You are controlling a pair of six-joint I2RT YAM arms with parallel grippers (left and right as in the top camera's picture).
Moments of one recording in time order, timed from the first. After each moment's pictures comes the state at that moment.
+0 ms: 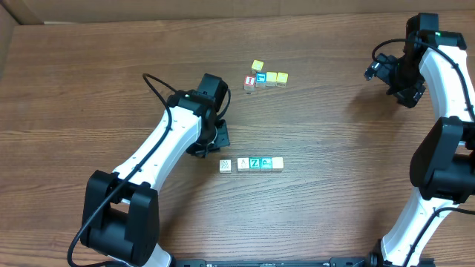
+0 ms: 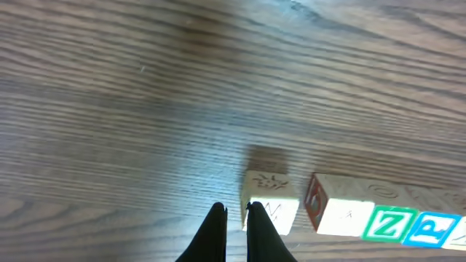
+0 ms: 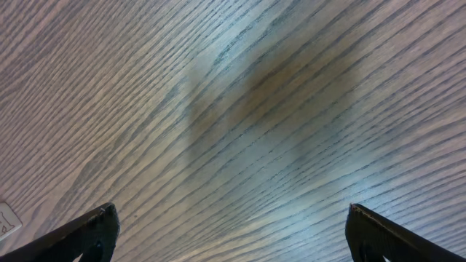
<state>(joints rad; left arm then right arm) -0.36 1.75 1.27 -1.02 0.01 -0.55 -0.16 2.13 1.85 -1.12 -0.07 0.51</state>
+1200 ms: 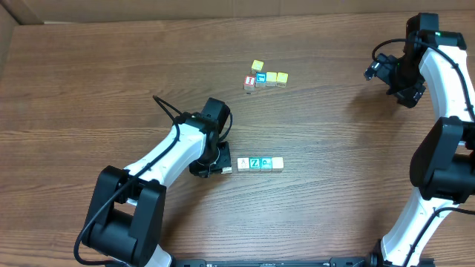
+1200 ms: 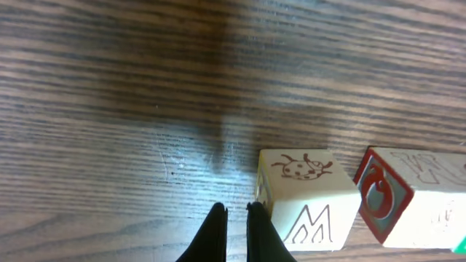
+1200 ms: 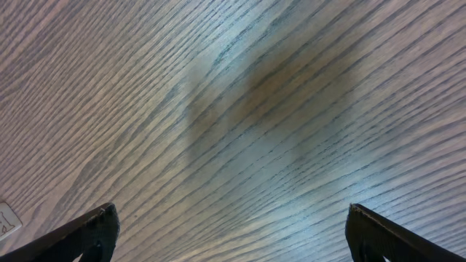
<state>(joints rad) -0.39 1.75 1.05 -0.87 0.07 -0.54 -0.16 2.13 1.85 -1.12 -0.07 0.51</state>
